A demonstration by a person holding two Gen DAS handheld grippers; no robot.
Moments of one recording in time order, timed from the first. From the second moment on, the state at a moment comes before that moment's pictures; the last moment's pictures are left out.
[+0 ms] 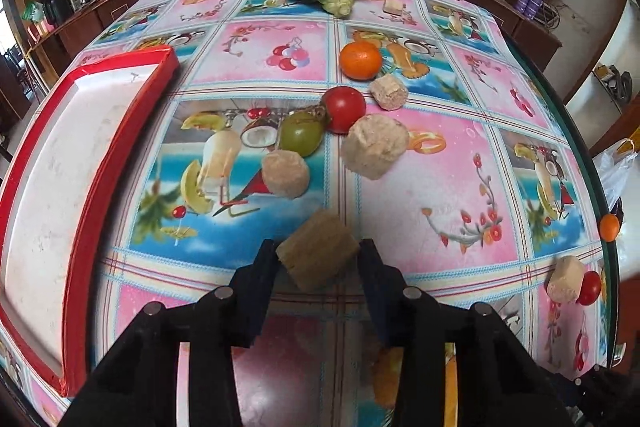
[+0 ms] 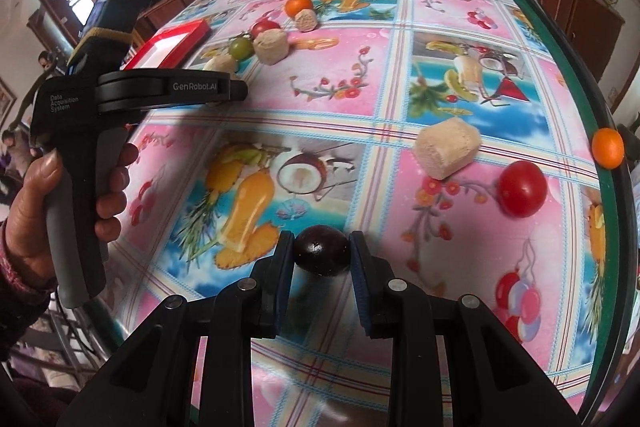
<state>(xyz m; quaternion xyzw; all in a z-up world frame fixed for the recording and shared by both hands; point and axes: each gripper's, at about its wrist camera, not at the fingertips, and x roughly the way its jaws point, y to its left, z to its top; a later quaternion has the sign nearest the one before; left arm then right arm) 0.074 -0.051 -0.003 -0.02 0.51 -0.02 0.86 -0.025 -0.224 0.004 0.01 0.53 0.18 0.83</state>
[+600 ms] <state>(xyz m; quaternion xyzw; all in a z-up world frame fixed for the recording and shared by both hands) 0.035 -0.031 0.010 -0.01 0.49 -0.06 0.87 -0.020 -0.183 0.016 -0.02 0.52 0.17 0.84</state>
